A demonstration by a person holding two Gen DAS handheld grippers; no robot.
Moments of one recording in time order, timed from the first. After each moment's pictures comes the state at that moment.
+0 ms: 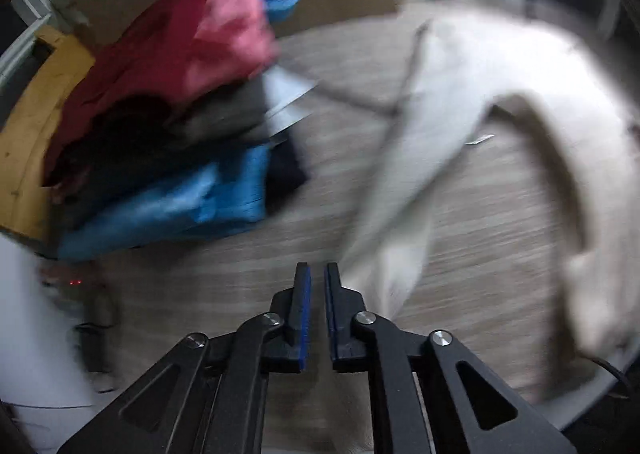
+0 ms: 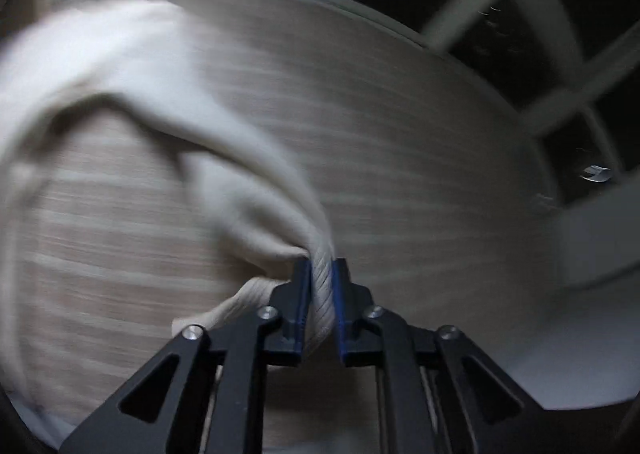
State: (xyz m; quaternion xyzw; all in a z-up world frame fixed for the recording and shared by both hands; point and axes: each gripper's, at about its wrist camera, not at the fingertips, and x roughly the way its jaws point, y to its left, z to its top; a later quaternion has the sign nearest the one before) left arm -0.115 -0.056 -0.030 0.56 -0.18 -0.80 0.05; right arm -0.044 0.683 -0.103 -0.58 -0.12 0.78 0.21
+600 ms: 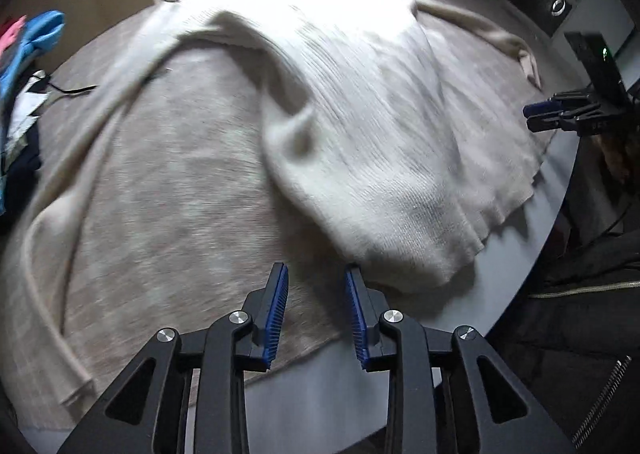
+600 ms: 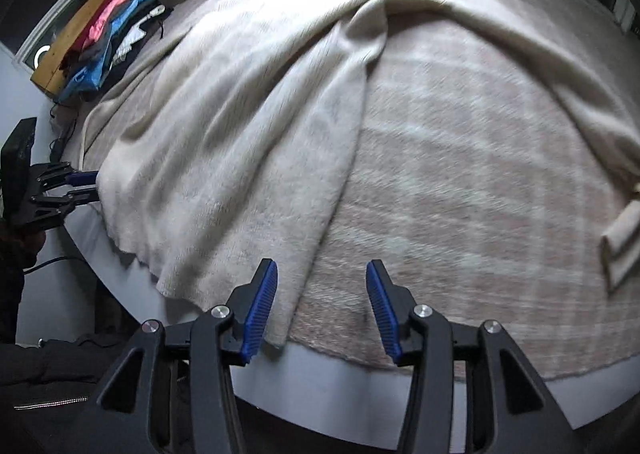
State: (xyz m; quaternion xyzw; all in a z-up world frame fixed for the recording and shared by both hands) left arm 0.003 0.094 -0.075 0.57 -0.13 -0.76 -0.28; right arm 0.035 0.500 -0.151 -0.60 0.05 0.79 -0.15
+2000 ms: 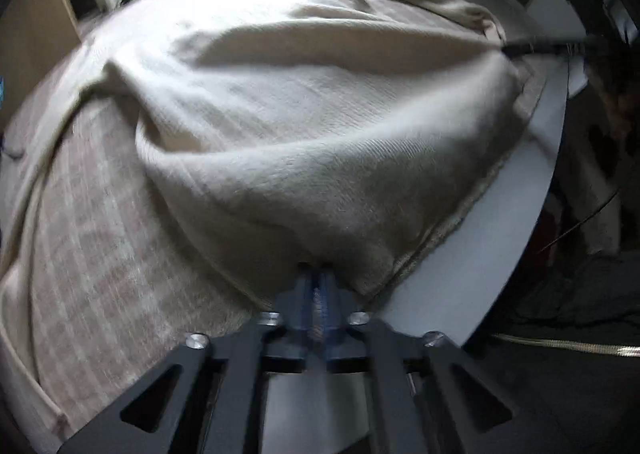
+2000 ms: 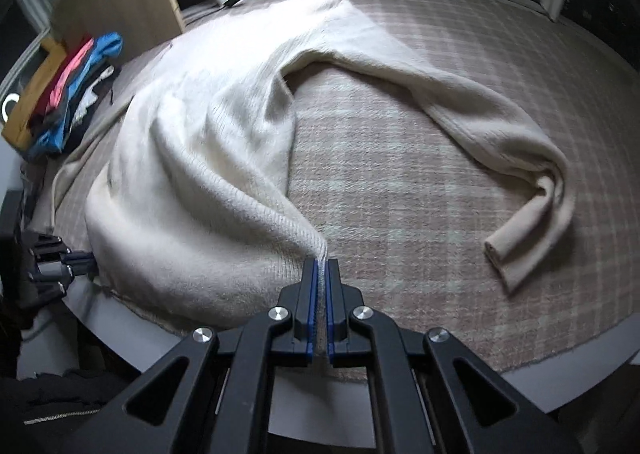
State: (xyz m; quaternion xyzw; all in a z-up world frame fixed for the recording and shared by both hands) left arm 0.009 0.168 -0.081 0.57 -0.14 -0.75 -0.30; right arm 0.025 0.580 -0.127 -0.55 0.07 0.83 -0.05
